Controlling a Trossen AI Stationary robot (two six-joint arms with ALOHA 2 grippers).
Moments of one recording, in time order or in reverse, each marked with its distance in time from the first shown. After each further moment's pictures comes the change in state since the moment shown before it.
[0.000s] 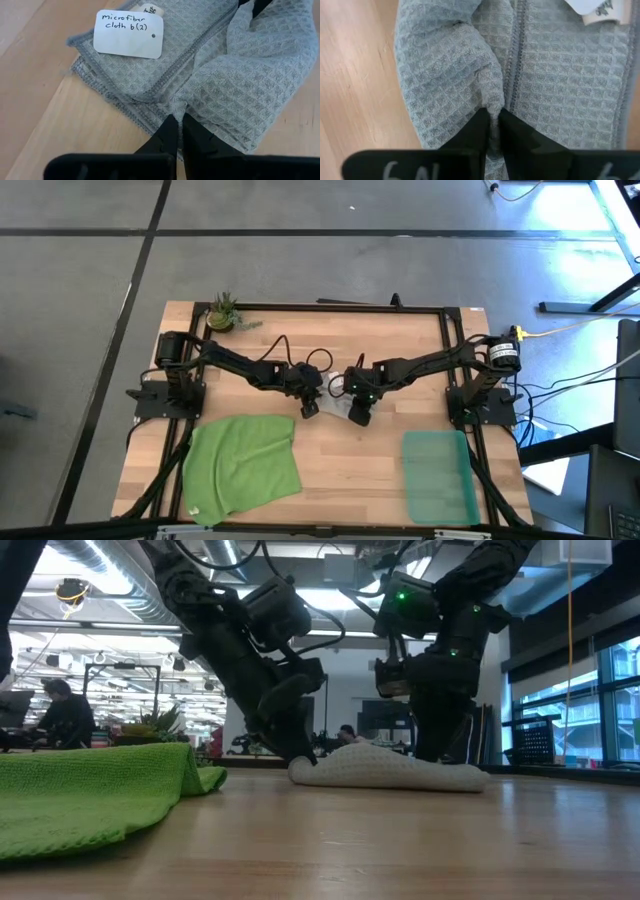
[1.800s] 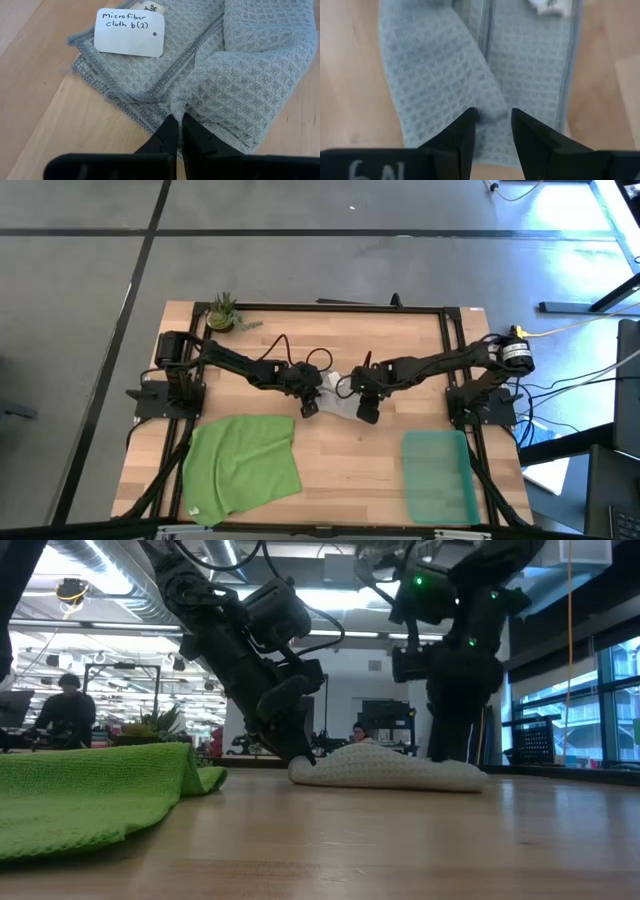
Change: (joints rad) left arm 0.000 0.001 -0.001 -0.015 0.014 0.001; right arm 0.004 -0.100 -0.036 -0.091 0.120 -0.080
